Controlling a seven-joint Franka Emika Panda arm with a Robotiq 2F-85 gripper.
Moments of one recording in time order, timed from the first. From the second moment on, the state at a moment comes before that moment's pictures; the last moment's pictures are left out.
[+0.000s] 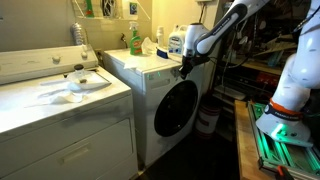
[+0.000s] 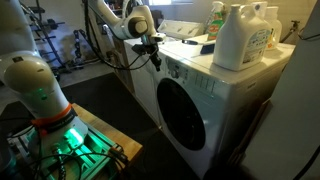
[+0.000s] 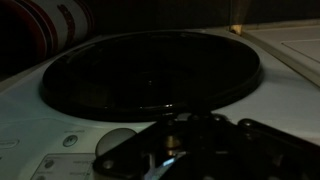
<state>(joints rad) -0.12 0.10 -0.09 -2.37 -0.19 2.61 0.42</state>
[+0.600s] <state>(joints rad) -0.07 0.22 -0.16 -2.34 -0.23 2.78 0.48</state>
